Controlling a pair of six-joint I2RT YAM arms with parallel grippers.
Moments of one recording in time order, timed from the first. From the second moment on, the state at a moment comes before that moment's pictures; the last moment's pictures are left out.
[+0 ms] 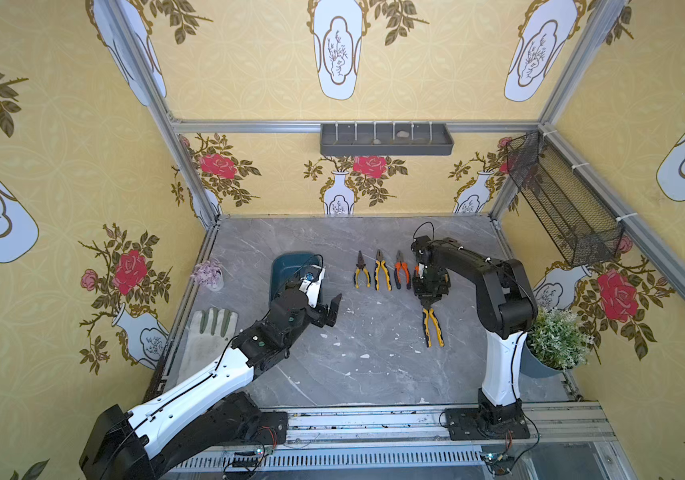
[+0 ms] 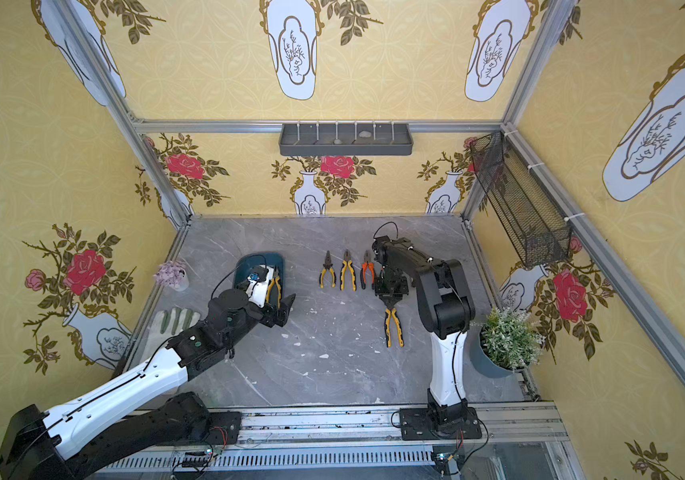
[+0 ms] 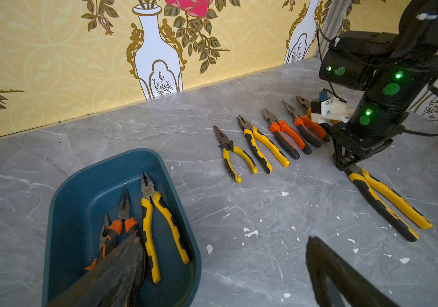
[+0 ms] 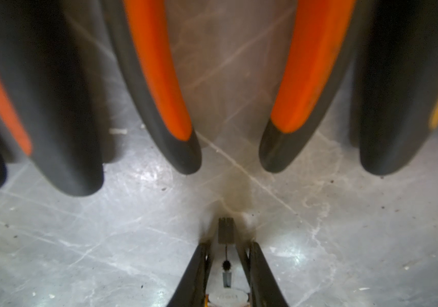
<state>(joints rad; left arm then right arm) -0.77 0.96 0.61 -0.05 -0.27 -0.14 0.37 2.07 1.47 -1.04 0.01 0.28</state>
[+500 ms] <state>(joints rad) -0.77 0.97 0.63 -0.06 -0.26 -0.13 0.36 2.09 1.50 -1.04 0.01 0.28</state>
